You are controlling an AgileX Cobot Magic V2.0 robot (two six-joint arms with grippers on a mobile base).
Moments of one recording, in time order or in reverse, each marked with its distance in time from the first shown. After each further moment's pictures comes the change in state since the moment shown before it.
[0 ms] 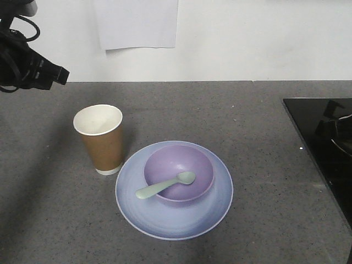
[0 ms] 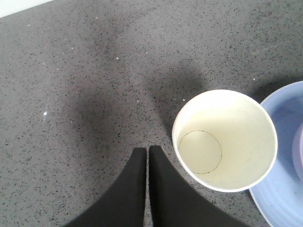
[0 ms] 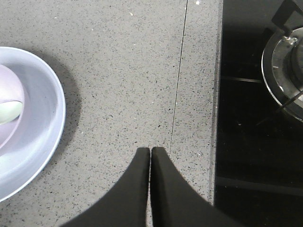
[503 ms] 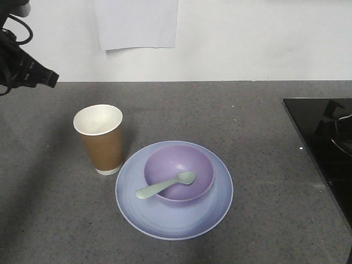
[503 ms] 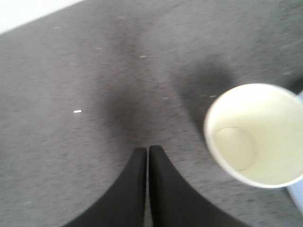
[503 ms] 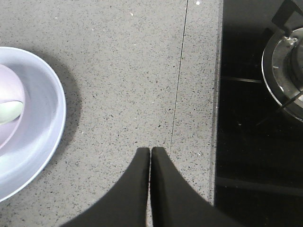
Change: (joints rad) left arm 0.000 -0.024 0.017 0.134 -0.011 0.000; right arm 0.000 0.000 0.000 0.000 0.000 0.000
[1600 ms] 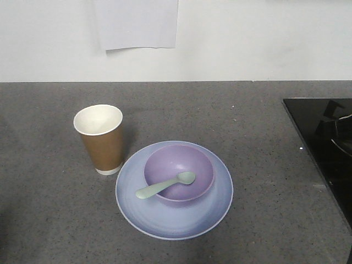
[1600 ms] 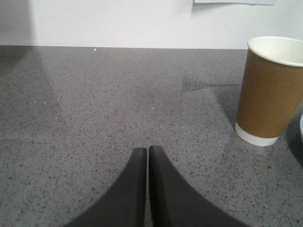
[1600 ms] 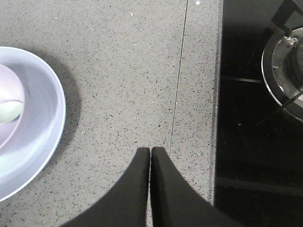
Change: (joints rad) left arm 0.205 -1.203 1.352 -0.031 -0.779 -0.236; right arm 0.000 0.000 0.000 0.000 0.000 0.000
